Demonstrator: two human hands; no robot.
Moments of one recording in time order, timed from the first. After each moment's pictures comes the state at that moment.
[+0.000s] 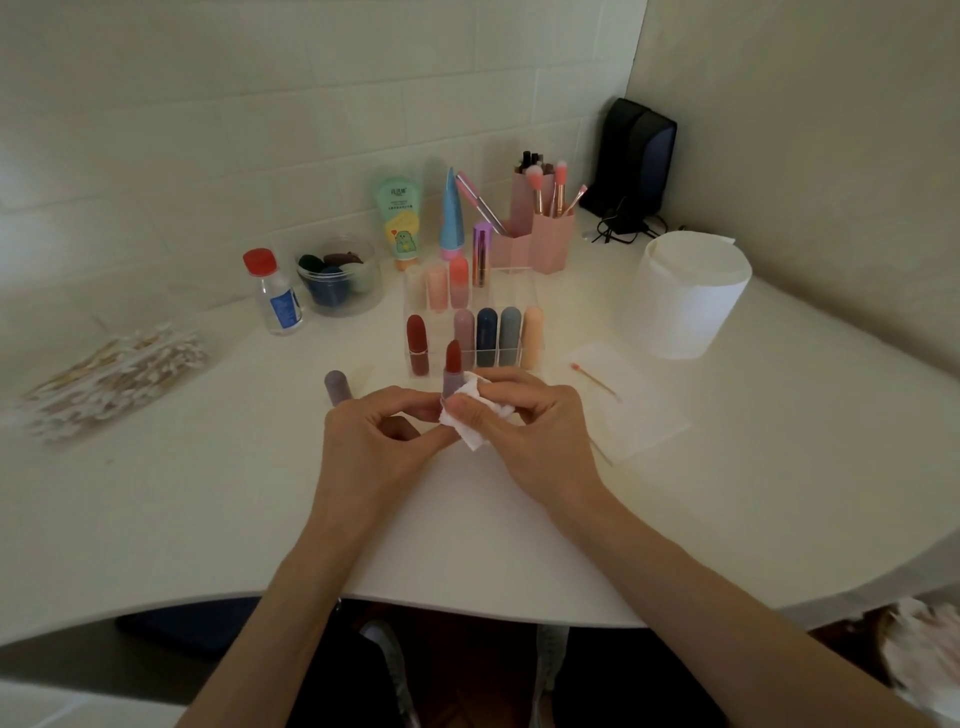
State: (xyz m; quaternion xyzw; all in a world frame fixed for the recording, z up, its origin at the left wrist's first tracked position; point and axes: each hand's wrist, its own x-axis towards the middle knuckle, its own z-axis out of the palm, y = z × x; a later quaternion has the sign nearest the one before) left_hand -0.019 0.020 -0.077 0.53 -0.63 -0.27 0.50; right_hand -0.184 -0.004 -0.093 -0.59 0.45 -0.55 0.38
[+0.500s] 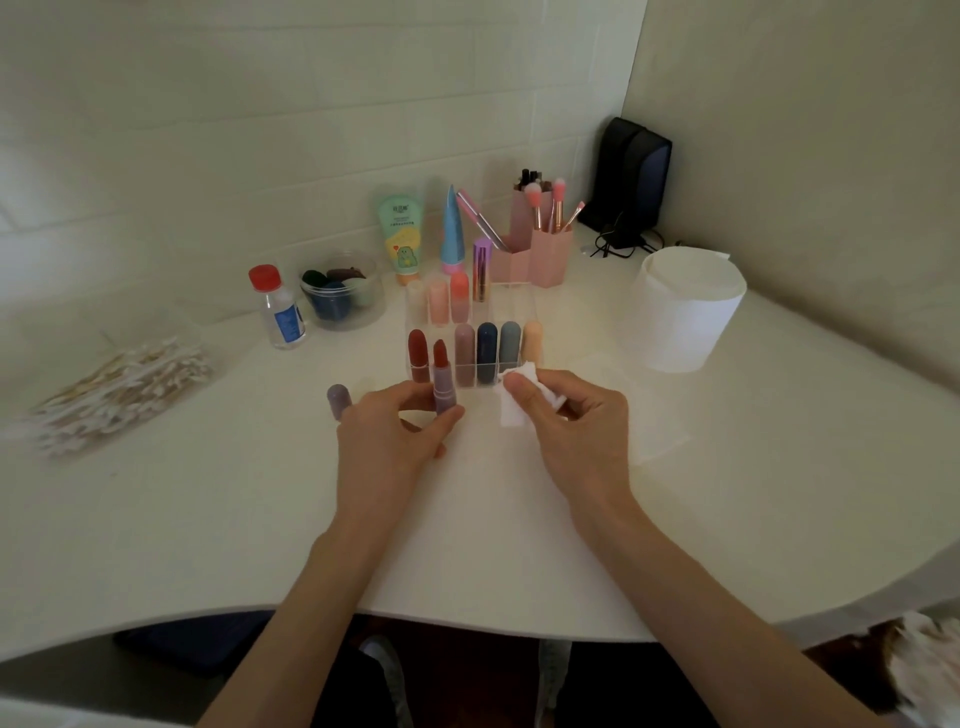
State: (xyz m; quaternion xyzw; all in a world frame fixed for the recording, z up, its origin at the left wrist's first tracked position) left_hand -0.031 0.002 -0.072 0.62 -0.61 -0.22 0.44; right_hand -0.207 -0.010 -0.090 -0.51 0.52 -0.60 0.34
